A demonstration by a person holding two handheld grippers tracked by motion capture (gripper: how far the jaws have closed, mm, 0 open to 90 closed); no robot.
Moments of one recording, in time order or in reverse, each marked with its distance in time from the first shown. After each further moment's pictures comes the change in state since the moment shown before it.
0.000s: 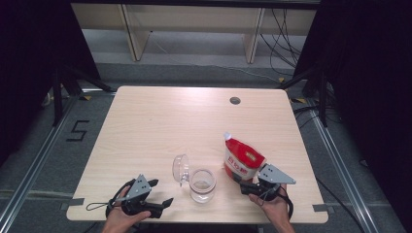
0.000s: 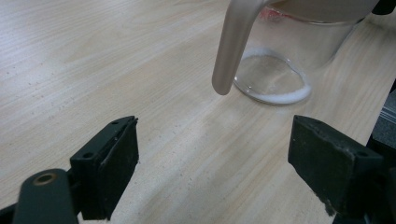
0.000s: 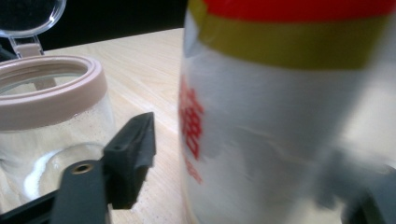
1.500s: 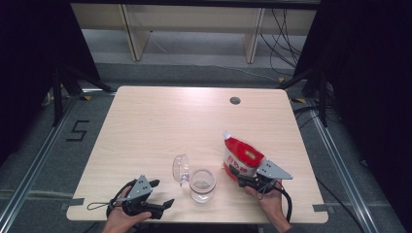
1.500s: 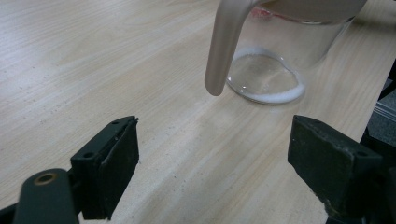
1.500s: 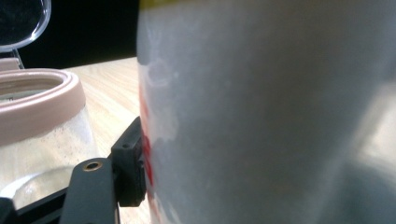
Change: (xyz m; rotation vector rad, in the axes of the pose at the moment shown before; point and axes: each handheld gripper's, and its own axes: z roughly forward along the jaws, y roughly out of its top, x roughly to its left) left arm -0.004 0.001 0.002 -0.003 -0.022 -0.008; right arm -0.016 -0.010 0.021 -0.092 0.037 0.010
